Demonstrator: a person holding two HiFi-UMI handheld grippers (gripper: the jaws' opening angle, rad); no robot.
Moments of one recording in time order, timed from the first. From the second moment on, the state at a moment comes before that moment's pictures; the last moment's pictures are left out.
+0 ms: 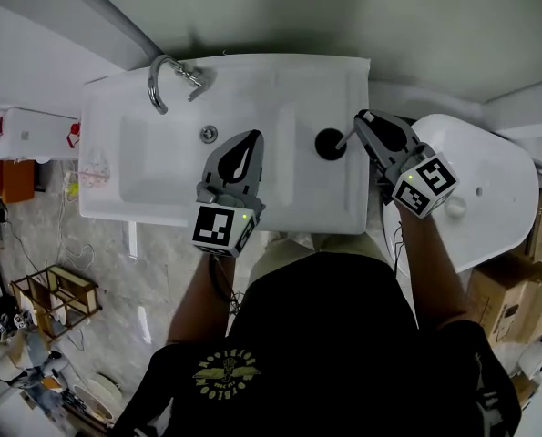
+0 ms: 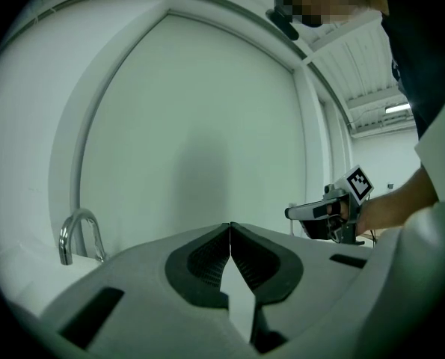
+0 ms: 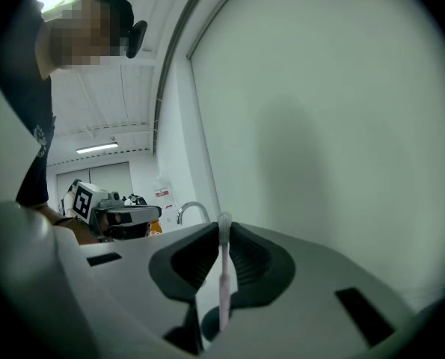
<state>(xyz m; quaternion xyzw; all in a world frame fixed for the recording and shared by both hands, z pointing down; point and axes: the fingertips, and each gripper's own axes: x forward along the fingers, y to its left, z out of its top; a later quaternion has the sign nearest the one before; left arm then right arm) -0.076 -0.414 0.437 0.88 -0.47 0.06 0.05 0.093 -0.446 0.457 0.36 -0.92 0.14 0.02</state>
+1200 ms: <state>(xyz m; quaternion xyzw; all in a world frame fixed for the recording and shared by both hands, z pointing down) -0.090 -0.406 0.416 0.88 -0.47 0.07 0.03 0.087 -0.416 0.459 0.37 -0.91 0.16 -0.01</state>
